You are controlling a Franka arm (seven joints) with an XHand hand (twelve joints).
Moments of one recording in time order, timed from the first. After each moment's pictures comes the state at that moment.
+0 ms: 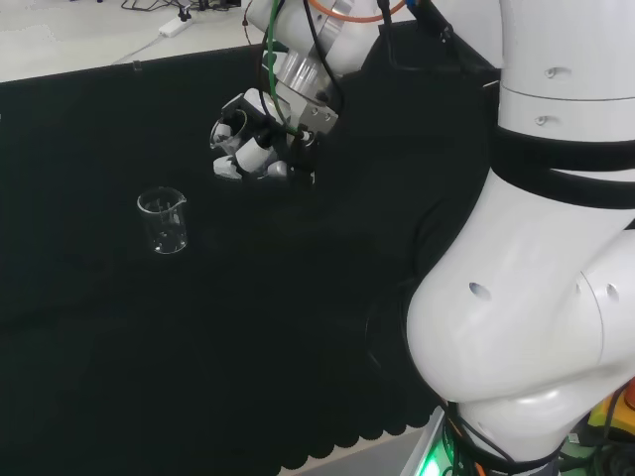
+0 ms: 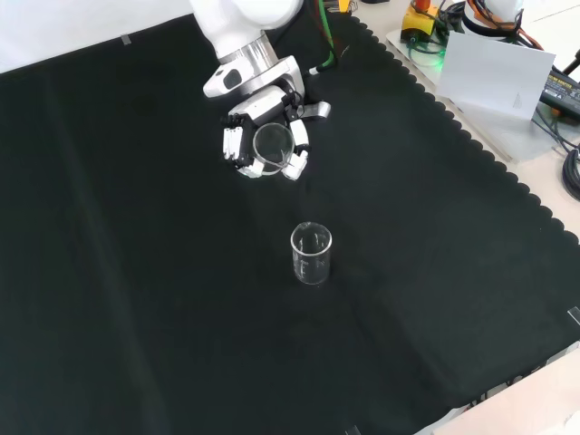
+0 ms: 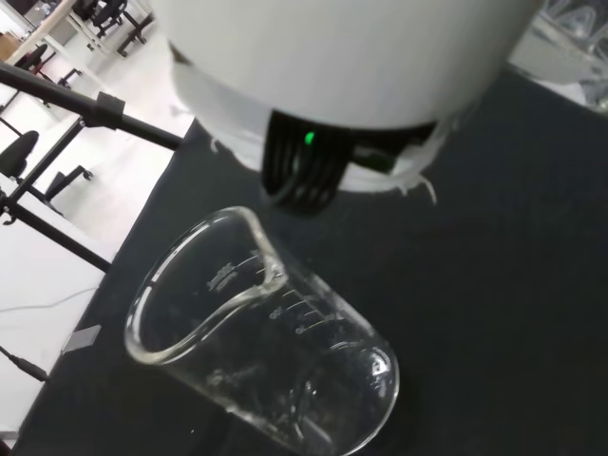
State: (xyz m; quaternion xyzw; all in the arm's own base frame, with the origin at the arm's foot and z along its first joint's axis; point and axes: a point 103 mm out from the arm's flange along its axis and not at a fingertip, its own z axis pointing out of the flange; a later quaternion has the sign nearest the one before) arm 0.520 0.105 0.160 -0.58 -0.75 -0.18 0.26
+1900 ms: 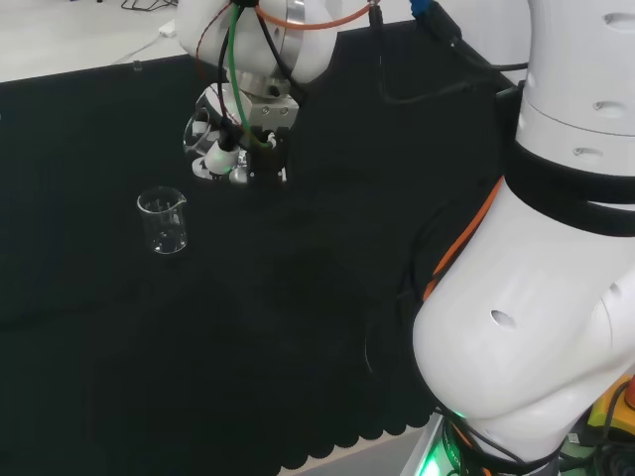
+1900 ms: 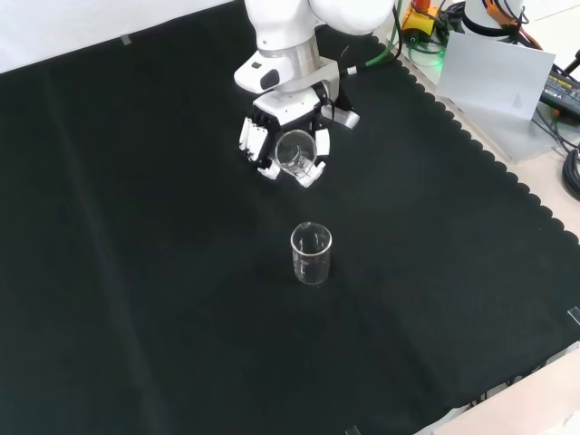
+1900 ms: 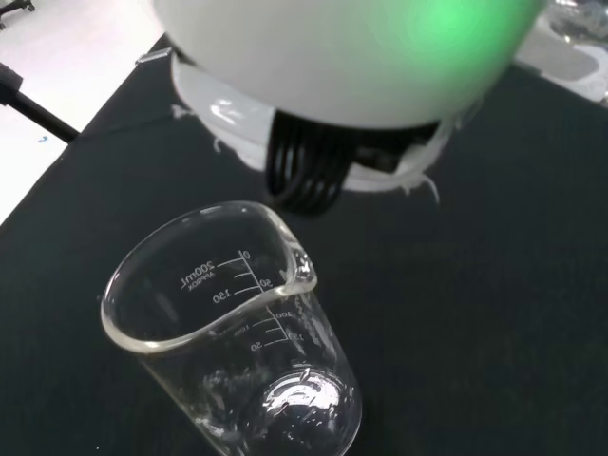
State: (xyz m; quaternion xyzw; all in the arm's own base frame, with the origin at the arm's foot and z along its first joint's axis) arm 0.502 0.153 0.185 -0.65 -0.74 -0.11 0.12
